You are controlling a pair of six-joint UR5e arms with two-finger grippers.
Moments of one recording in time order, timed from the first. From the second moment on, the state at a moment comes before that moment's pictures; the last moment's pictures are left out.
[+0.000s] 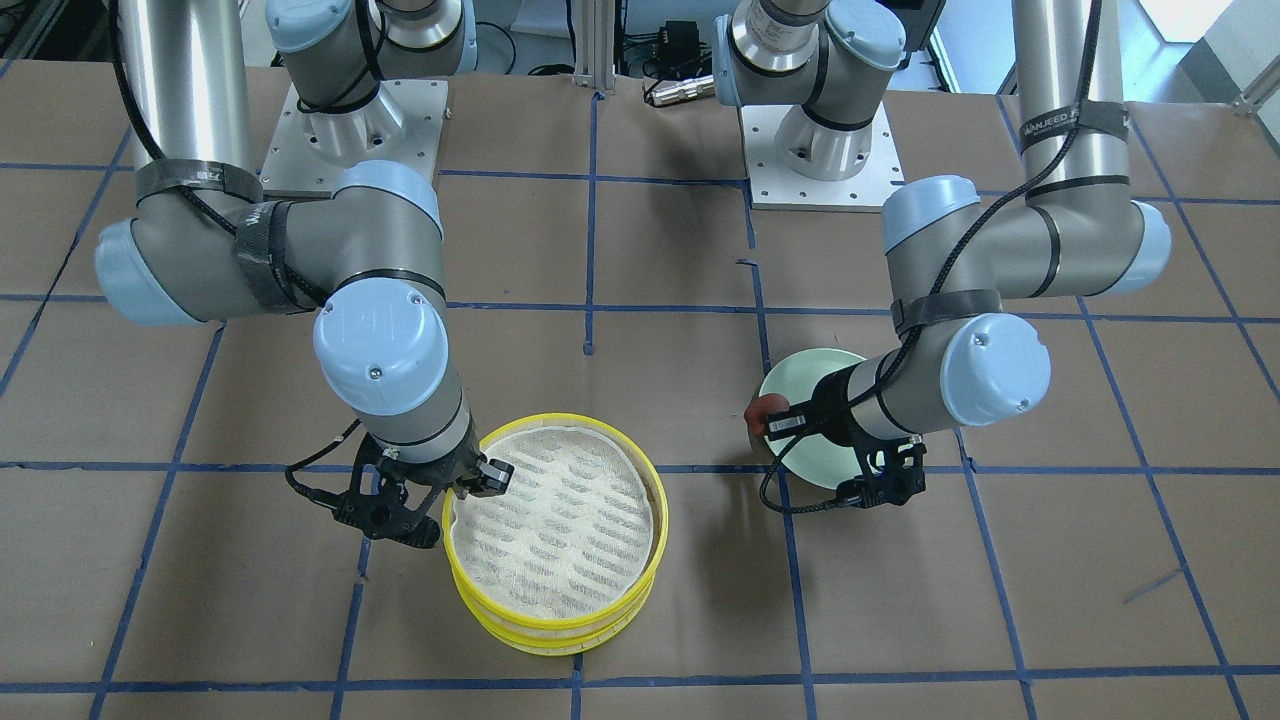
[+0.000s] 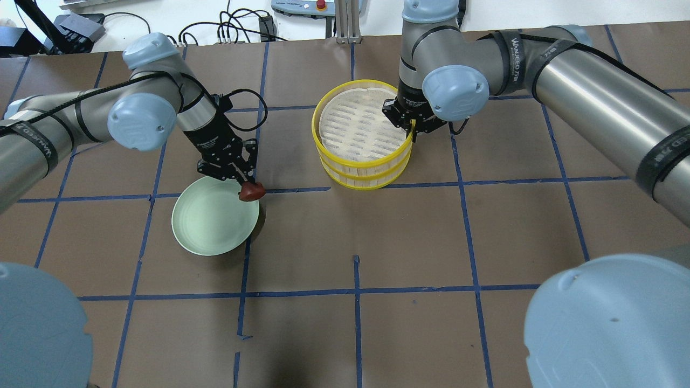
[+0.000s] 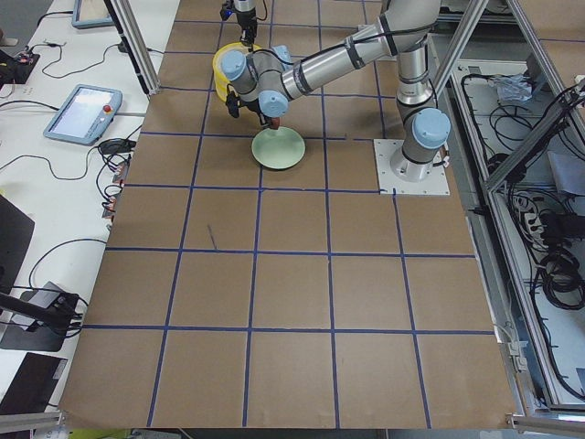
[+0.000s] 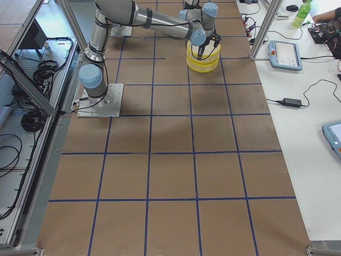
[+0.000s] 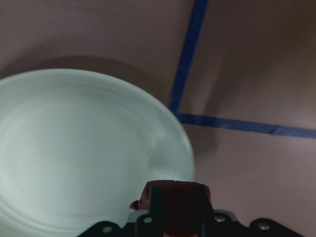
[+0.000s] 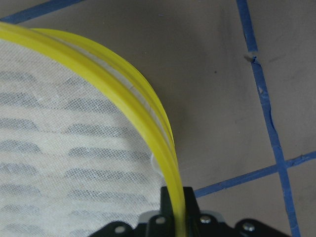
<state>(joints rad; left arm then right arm) -1.49 -1.97 -1.67 -1.38 1.26 -0.23 1.75 -1.08 1.48 -1.93 -1.58 0.49</state>
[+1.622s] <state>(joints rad) -1.53 -2.05 -1.53 -1.13 0.76 -0.94 1.69 -1.09 1.48 -1.98 -1.58 0.41</state>
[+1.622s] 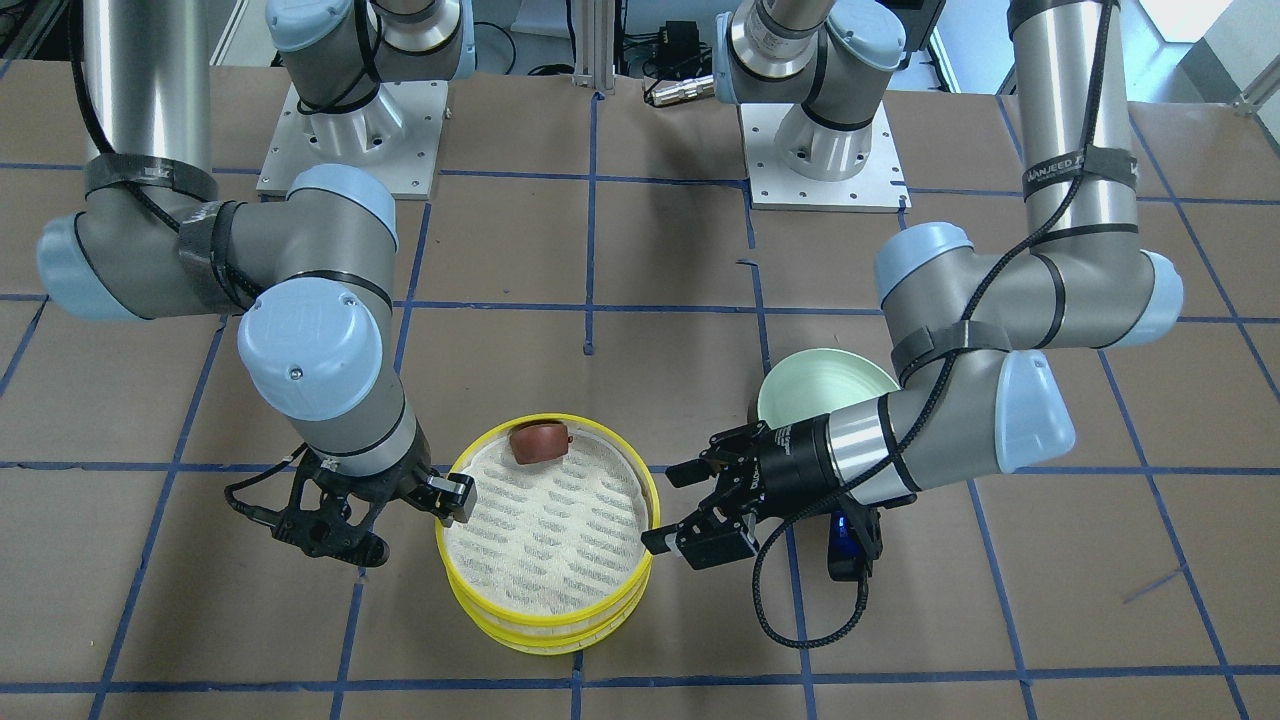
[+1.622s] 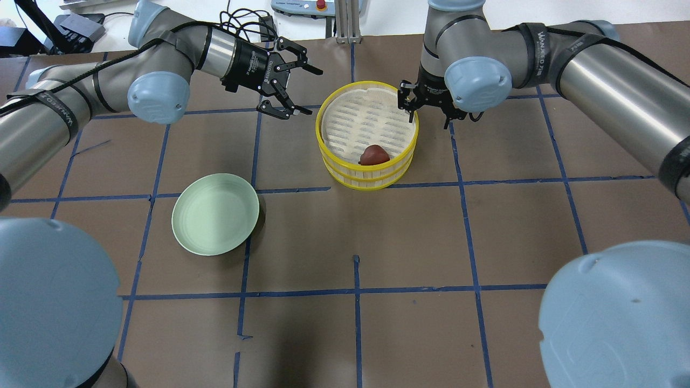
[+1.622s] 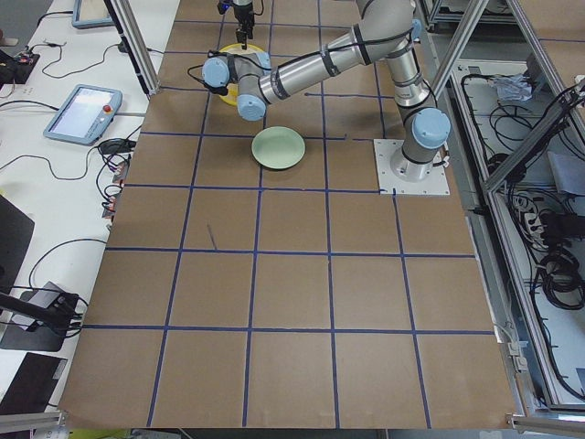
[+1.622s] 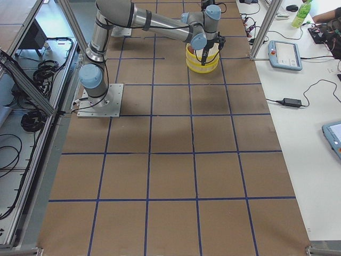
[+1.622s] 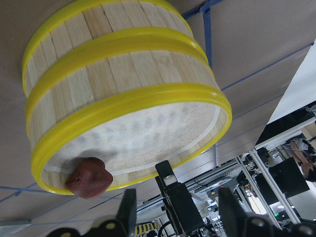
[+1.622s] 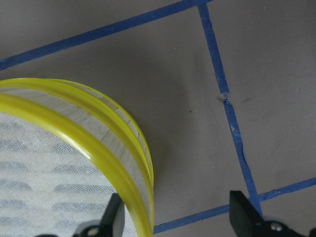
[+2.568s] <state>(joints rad) -1.59 -1.80 -1.31 -1.66 1.51 -0.16 1.58 -1.35 1.46 -1.69 -1.53 0.16</state>
